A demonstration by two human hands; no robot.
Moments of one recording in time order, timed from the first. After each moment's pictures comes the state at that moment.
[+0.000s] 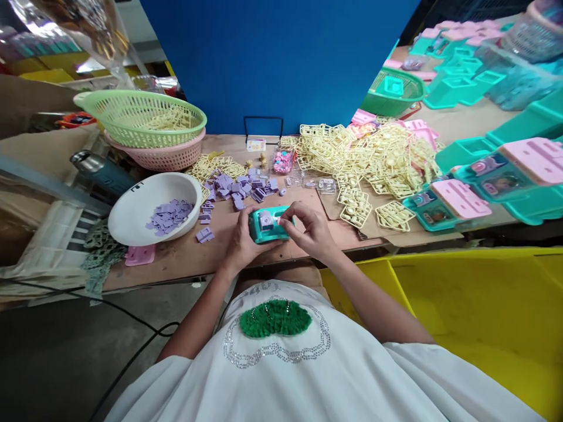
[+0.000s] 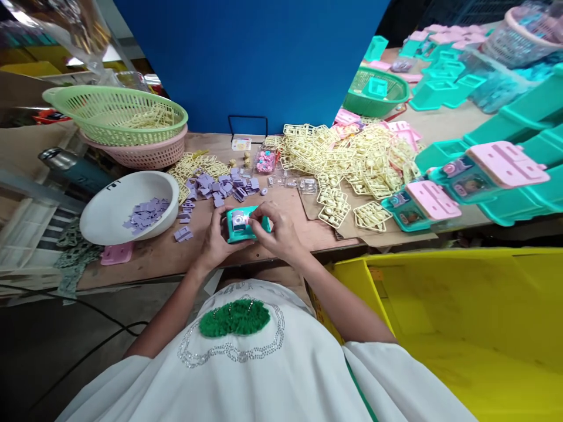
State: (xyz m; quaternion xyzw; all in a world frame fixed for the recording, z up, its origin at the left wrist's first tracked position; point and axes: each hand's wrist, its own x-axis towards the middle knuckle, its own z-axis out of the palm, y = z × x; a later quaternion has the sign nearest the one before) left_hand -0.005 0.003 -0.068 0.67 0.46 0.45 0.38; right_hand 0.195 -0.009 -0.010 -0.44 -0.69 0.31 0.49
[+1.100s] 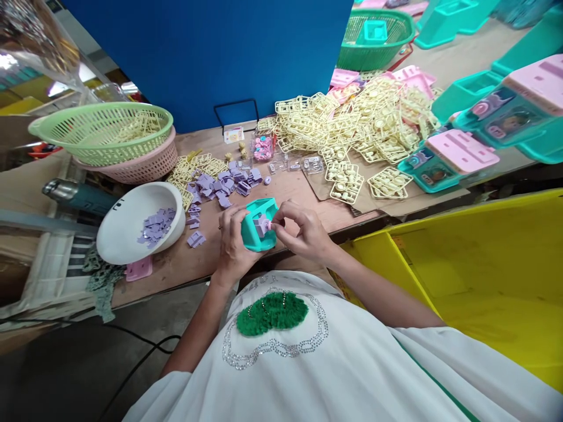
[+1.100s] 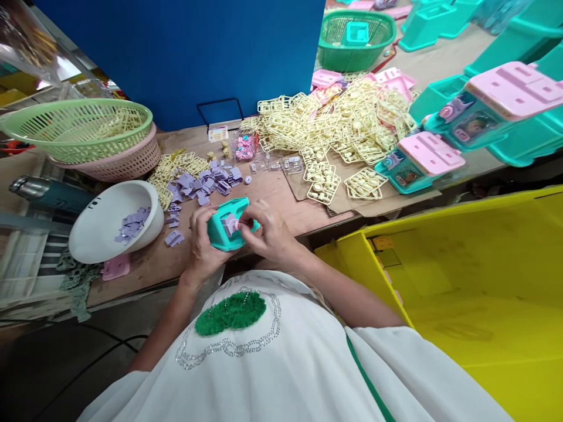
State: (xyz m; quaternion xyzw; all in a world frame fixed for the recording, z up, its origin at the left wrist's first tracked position) left_hand 0.002 -0.014 -0.034 0.83 0.39 0.39 0.08; right_hand 0.206 -0.036 -0.017 -0.42 -0.71 0.26 0.51
